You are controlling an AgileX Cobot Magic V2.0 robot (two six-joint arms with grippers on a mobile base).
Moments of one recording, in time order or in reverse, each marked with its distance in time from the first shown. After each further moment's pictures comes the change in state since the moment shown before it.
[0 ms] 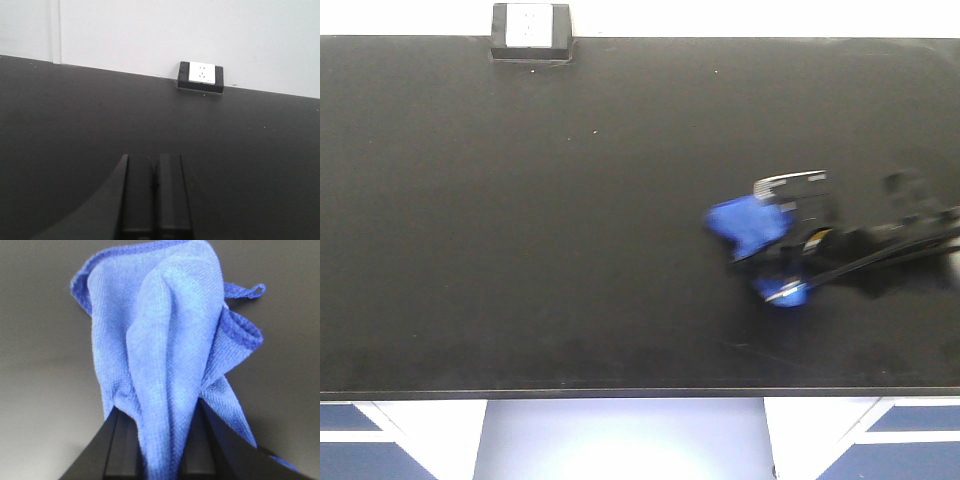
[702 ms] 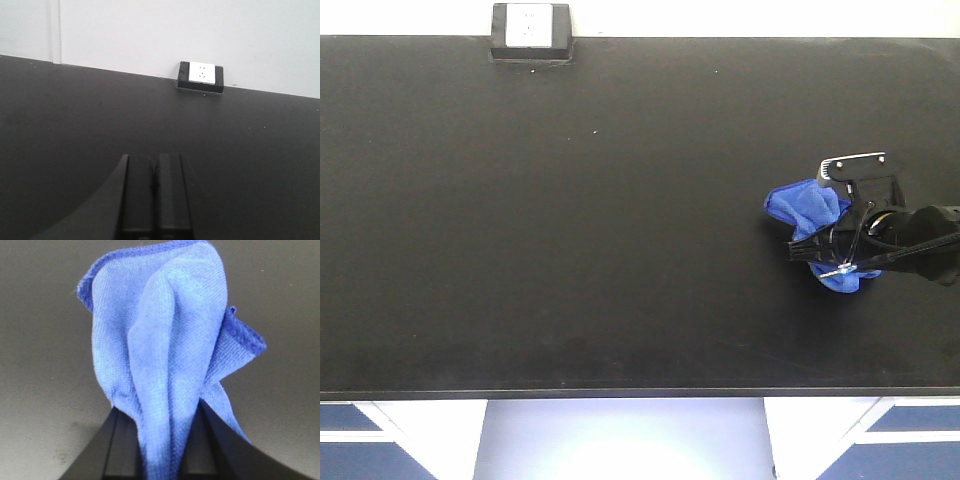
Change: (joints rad) left arm 0.000 0.000 0.000 0.000 0.000 0.000; right arm -0.138 -0.086 0.005 0.000 0.064 -0.120
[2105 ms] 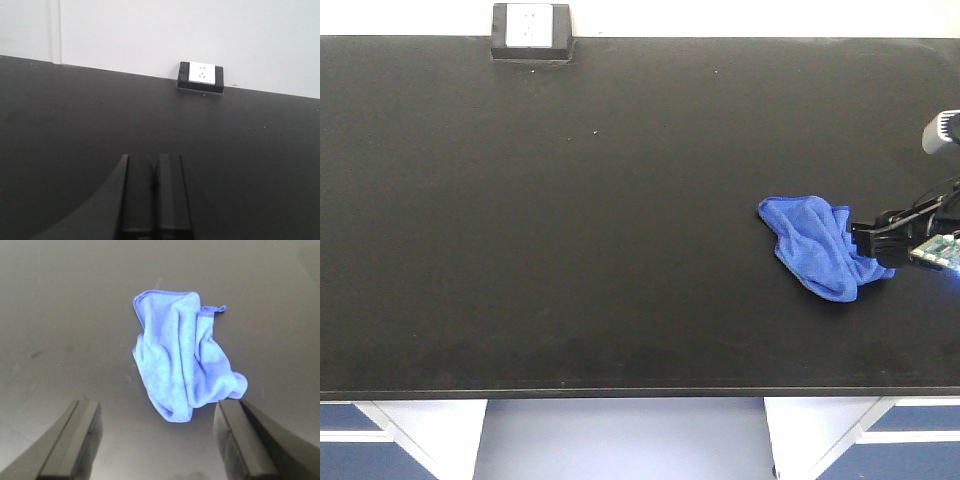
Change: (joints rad) left arm 0.000 0.000 0.000 0.000 0.000 0.000; right arm 0.000 -0.627 0.005 -0.004 0.540 0.073
